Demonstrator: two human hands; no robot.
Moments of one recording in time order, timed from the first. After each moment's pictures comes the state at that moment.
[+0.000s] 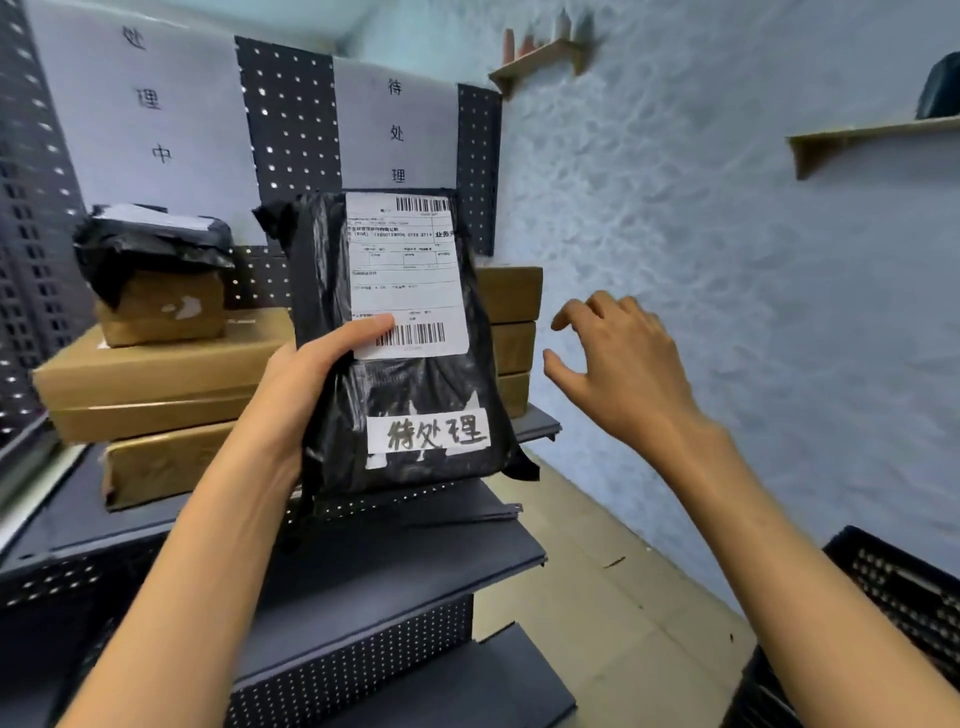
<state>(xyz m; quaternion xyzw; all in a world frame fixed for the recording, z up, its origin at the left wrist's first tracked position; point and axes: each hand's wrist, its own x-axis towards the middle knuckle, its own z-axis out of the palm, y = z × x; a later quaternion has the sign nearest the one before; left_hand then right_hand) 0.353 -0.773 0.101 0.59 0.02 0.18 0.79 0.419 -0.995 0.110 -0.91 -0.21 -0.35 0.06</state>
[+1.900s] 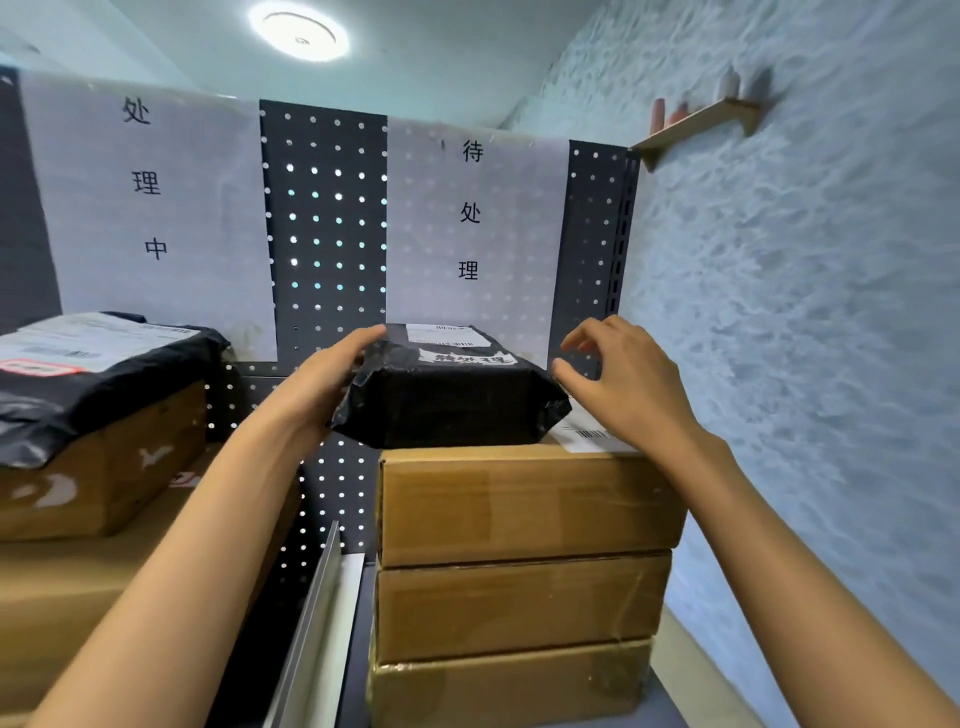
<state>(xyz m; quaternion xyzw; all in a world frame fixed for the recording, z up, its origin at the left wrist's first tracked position) 0.647 -0.683 0.186 0.69 0.18 0.28 0.64 0.783 -0.880 0.182 -0.83 -0.36 -0.34 0.25</state>
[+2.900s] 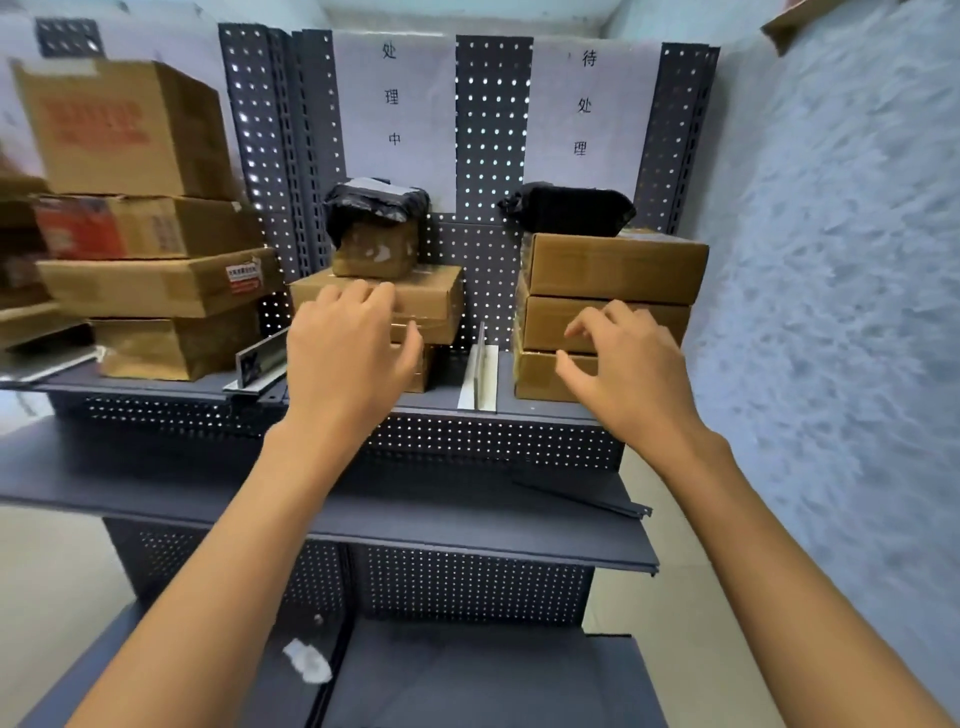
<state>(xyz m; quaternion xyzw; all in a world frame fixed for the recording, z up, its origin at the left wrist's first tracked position) 0.303 -0.815 0.068 0.83 0.23 0.49 -0.12 0.454 -0.987 0.067 -0.82 -0.44 -0.30 0.23</state>
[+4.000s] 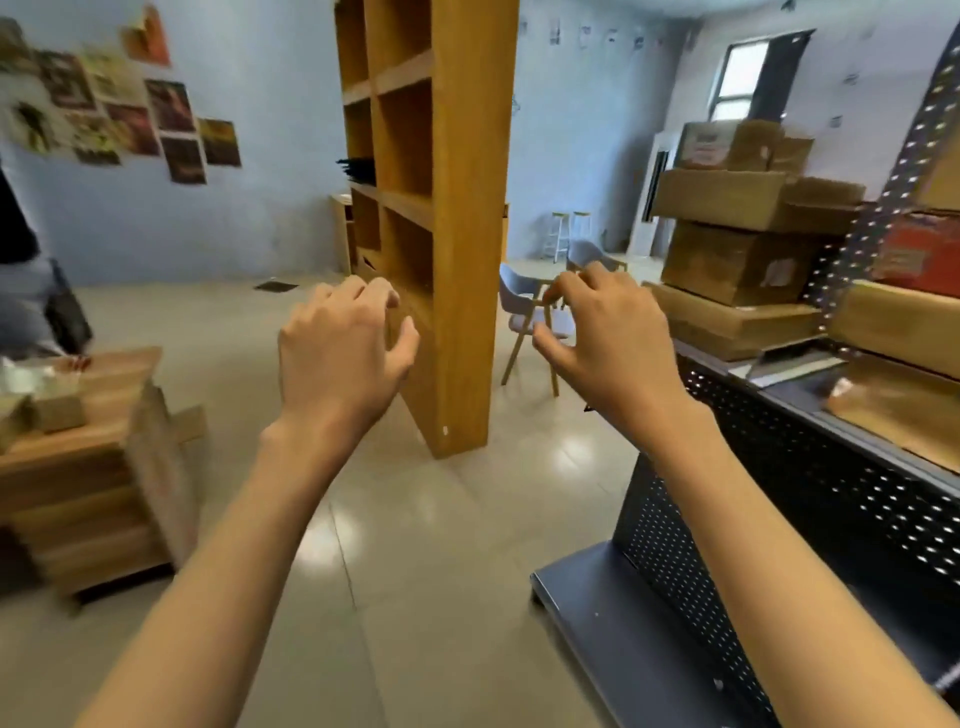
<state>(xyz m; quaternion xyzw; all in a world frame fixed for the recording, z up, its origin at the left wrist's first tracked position) -0.287 -0.617 0.049 0.57 0.67 0.37 -0.29 -0.095 -0.558 0.071 -0.46 -0.81 -0.17 0.33</state>
